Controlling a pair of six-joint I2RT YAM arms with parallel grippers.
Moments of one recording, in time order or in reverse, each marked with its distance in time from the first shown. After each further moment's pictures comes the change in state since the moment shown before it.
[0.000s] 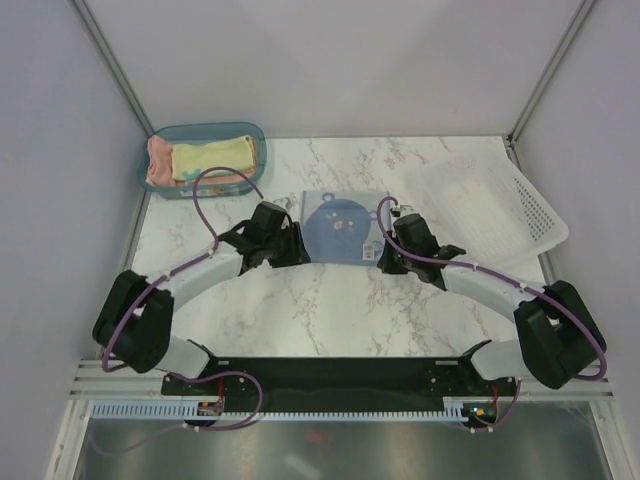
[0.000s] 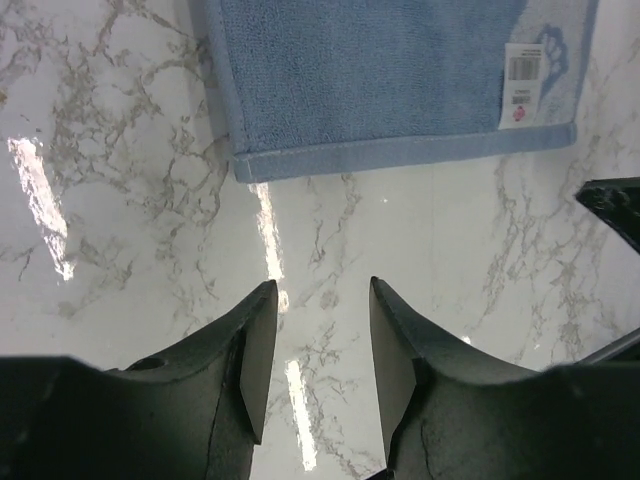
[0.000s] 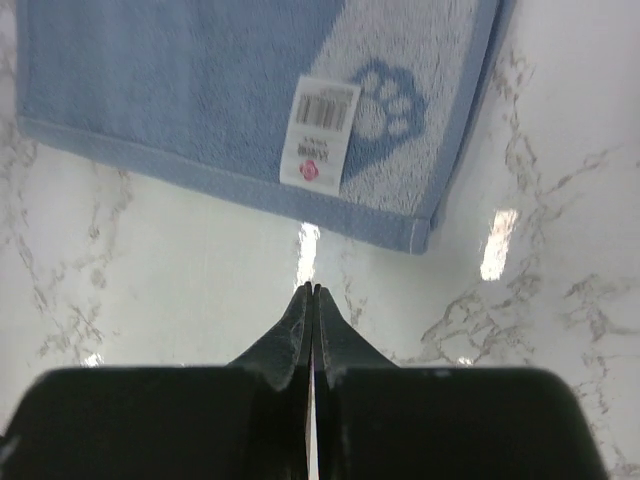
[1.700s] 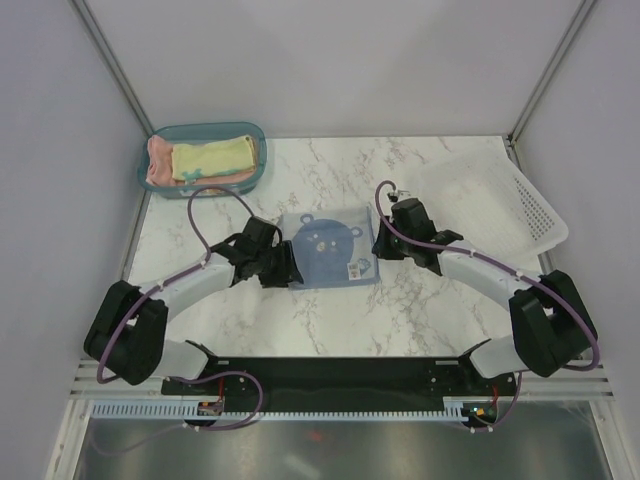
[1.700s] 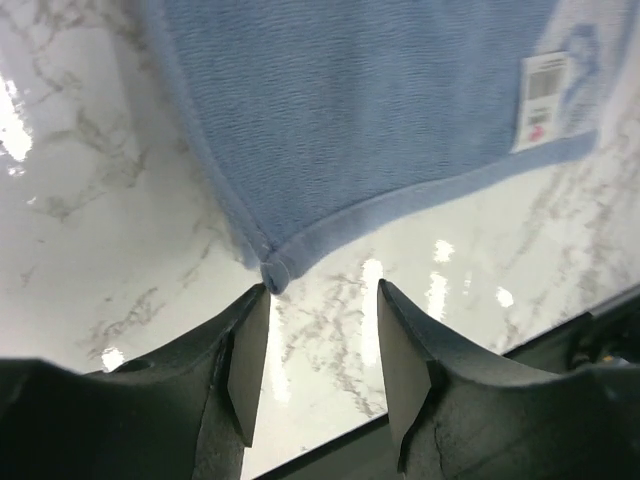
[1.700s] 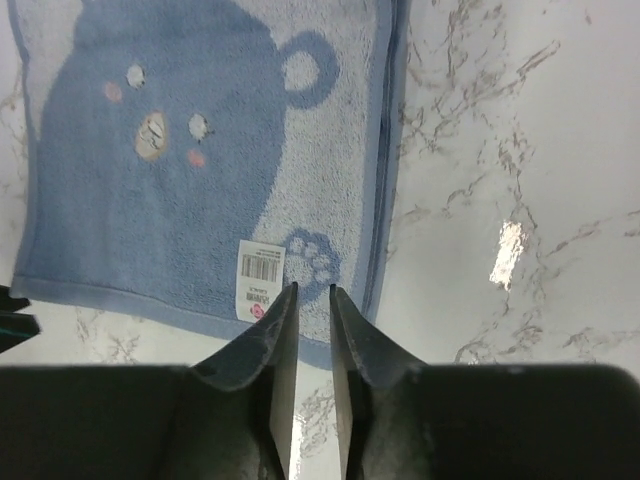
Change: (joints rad) left arm 0.034 0.010 -0.107 -0.067 0.081 -0.031; right arm -0.031 0.070 0.174 -0.050 0.011 -0.014
